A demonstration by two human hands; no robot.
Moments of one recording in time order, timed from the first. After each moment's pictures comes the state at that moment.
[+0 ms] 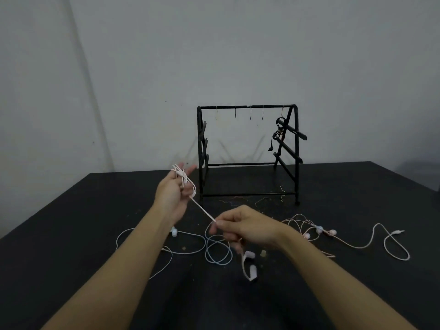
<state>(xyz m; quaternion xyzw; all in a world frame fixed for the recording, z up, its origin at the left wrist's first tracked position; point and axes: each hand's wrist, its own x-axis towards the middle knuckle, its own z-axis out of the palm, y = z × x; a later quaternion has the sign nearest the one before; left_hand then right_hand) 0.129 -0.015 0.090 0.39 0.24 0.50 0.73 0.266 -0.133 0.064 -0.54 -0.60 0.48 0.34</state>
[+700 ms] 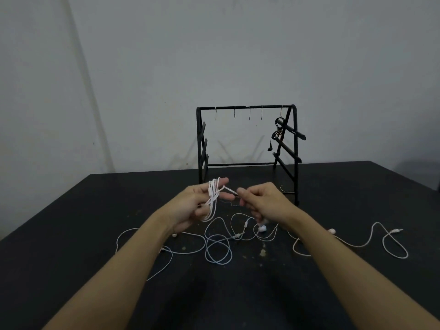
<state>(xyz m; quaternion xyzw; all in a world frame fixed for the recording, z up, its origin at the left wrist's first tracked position) 0.128 -0.040 0.089 0.66 0.22 0.21 0.68 0.300 -0.129 0.080 -0.62 -0.55 0.32 0.47</state>
